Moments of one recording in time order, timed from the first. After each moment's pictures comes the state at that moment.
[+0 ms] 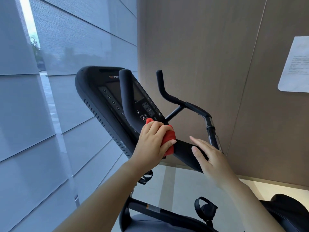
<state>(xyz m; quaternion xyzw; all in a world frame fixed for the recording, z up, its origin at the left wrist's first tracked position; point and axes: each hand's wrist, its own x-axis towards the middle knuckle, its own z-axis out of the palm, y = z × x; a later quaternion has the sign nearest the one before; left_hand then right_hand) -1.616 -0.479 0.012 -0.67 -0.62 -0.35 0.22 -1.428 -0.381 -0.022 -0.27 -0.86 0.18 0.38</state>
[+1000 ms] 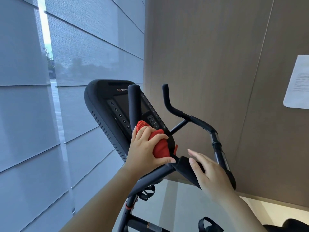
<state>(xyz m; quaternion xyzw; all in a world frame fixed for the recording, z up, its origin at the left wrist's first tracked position) -1.663 -0.467 0.014 -0.63 -0.61 -0.37 0.32 -1.453 -0.387 -0.009 -0.27 -0.87 0.17 0.38</state>
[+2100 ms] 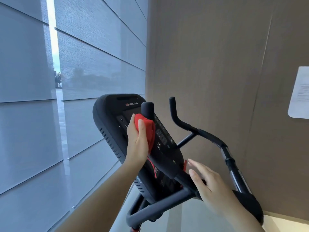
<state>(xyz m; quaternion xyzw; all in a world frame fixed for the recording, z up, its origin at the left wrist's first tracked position) -1.709 -0.462 0.082 -0.44 -0.51 -0.74 0.03 -1.504 -0.393 0.014 -0.26 -0.88 0.20 0.34</state>
